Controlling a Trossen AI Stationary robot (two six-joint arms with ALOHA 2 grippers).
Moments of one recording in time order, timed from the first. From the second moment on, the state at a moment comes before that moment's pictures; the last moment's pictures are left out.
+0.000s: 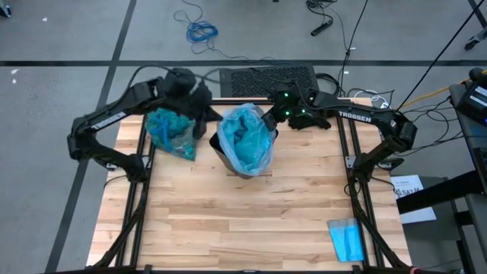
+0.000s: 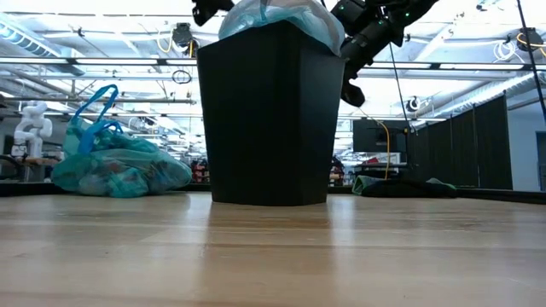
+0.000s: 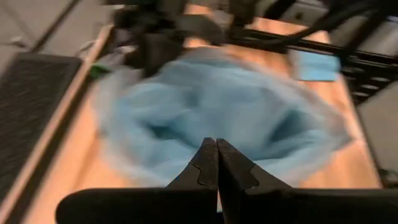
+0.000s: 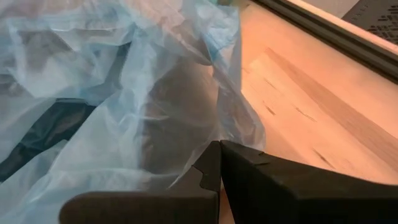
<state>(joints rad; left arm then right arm) 0.43 1.31 1.54 -0.88 0.36 0.11 -0.51 1.53 1.23 -0.42 -0.28 0.40</state>
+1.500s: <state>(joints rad) 0.23 1.50 1.63 -1.15 0.09 0.11 -0.46 1.52 1.23 -0.44 -0.35 0.44</state>
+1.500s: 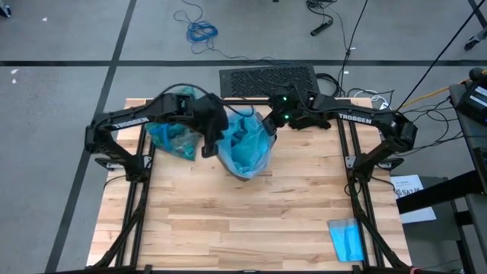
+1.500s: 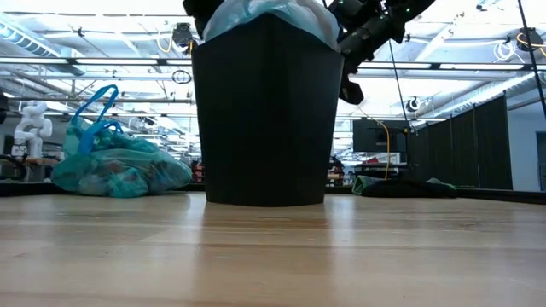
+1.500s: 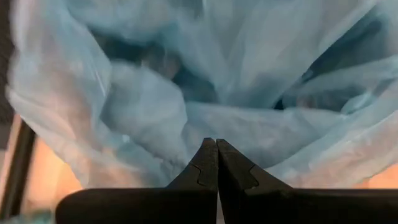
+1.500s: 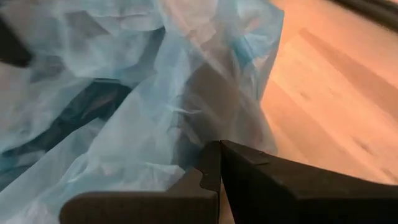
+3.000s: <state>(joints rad) 0.05 1.38 1.62 -1.44 -0.20 -0.30 -0.34 1.43 1.23 -0.53 -0.45 0.48</state>
